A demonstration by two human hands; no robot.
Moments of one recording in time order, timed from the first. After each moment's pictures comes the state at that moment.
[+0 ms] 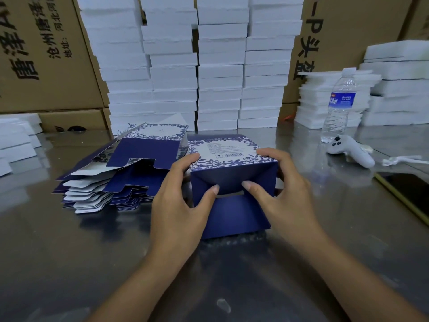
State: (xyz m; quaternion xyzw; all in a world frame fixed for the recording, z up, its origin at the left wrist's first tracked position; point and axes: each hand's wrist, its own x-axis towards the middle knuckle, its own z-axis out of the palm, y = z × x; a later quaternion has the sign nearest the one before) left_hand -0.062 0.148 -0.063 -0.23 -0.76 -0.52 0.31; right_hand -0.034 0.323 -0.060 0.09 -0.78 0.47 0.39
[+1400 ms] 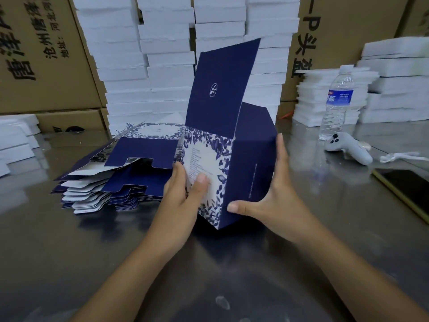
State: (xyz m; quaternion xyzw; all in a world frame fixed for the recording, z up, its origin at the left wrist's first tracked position) left_hand -0.073 0.142 -0.062 -0.16 -0.78 -0.60 0.02; right_hand -0.036 0.324 -0.060 0.08 -0.82 0.52 0.24
